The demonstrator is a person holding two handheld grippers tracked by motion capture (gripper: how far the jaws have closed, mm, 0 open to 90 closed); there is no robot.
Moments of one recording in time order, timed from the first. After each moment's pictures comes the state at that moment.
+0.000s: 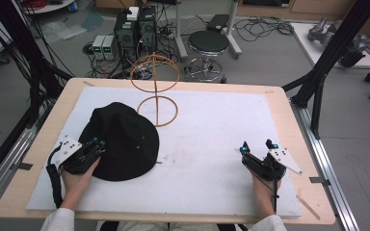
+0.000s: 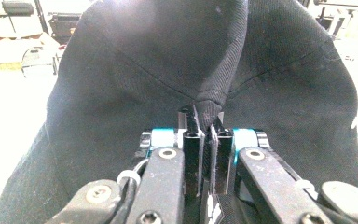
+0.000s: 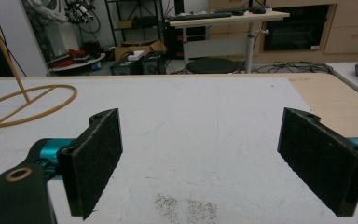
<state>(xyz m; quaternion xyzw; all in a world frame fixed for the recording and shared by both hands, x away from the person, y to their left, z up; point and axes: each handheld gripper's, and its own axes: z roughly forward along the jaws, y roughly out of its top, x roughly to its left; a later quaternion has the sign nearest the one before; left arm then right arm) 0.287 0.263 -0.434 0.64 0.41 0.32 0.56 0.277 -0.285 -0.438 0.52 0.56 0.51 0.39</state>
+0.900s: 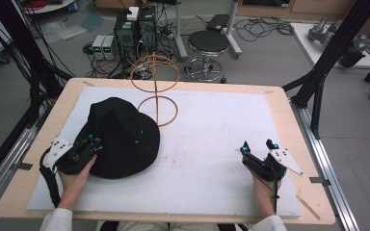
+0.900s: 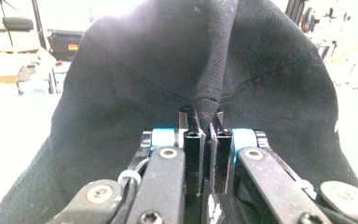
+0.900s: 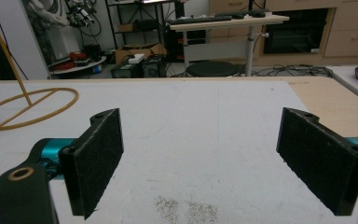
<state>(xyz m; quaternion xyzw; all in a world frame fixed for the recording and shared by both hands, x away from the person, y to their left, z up) 0.278 0.268 -0.417 0.61 0.41 0.32 0.60 0.275 -0.286 -0.436 0.52 0.56 0.51 0.39</state>
